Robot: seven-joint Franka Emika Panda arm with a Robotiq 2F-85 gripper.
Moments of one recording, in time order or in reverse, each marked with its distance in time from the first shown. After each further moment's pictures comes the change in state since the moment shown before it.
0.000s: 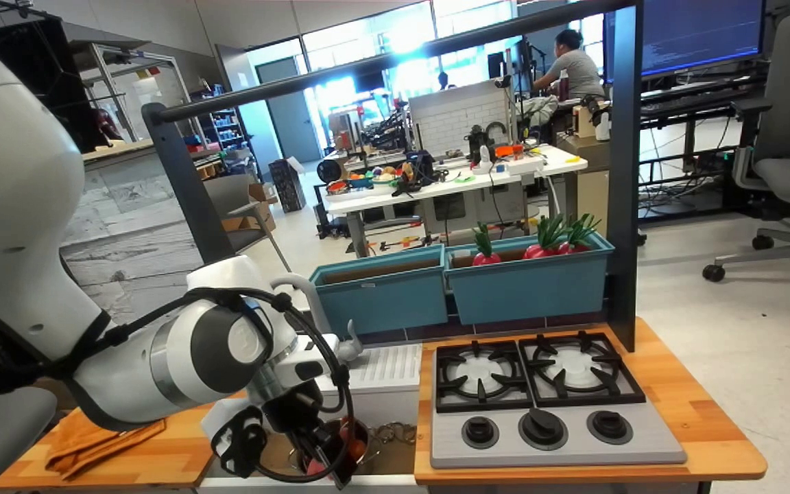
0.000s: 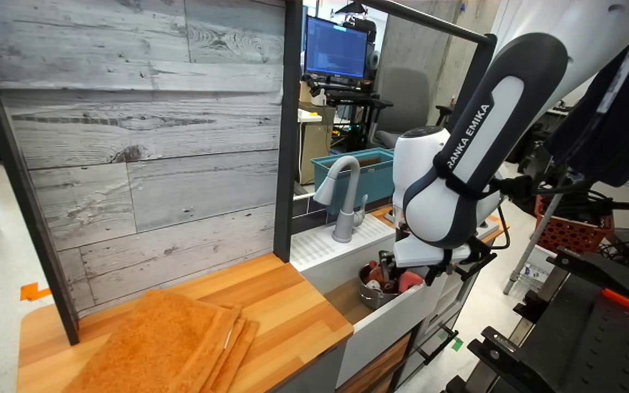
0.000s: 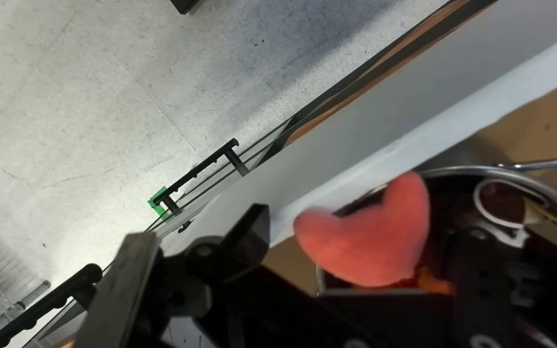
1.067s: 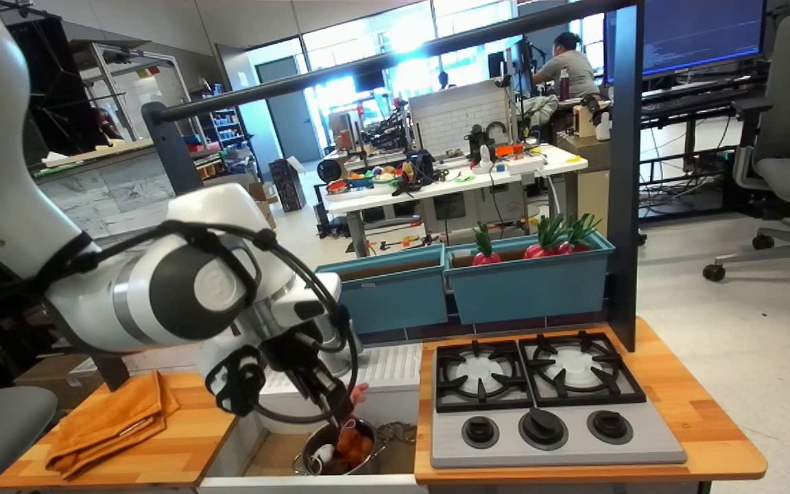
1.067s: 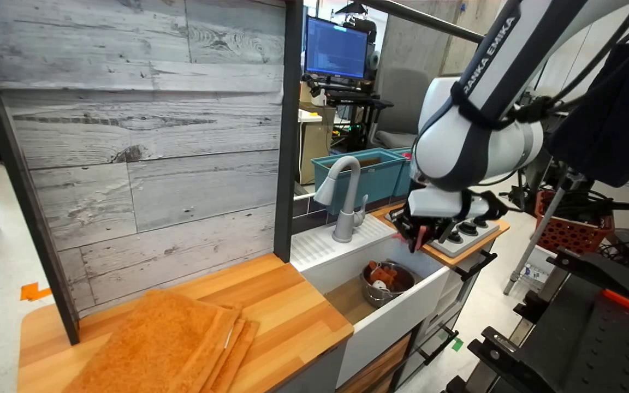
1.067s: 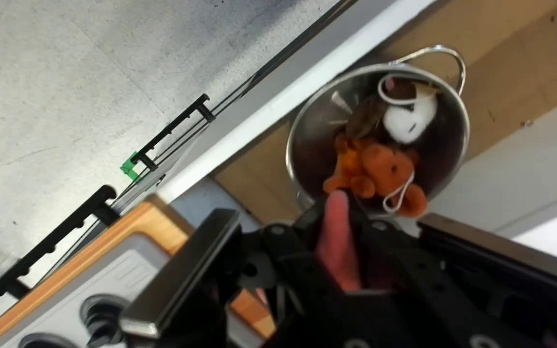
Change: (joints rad) arm -0.008 -0.221 -0.020 -0.163 0.181 0.080 -0.188
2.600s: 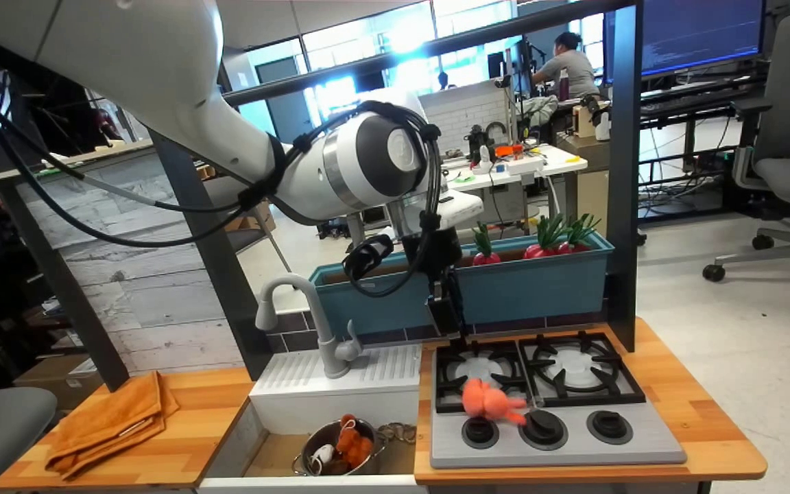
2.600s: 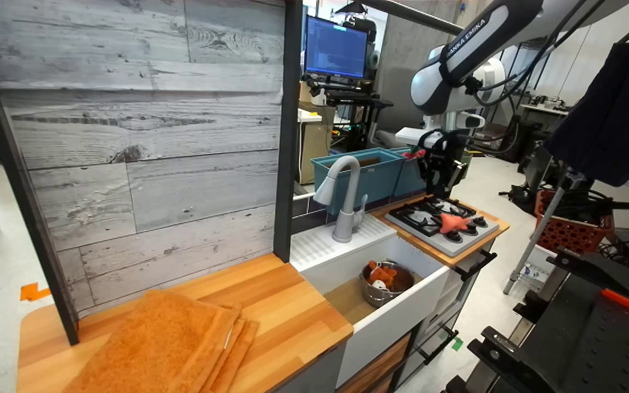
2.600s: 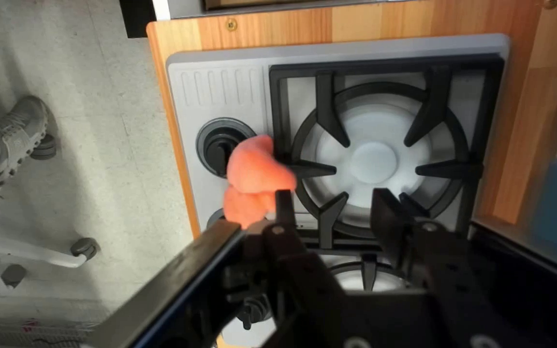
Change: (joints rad) arm -0.260 0.296 -0.091 0.838 0.030 -0.707 0.708
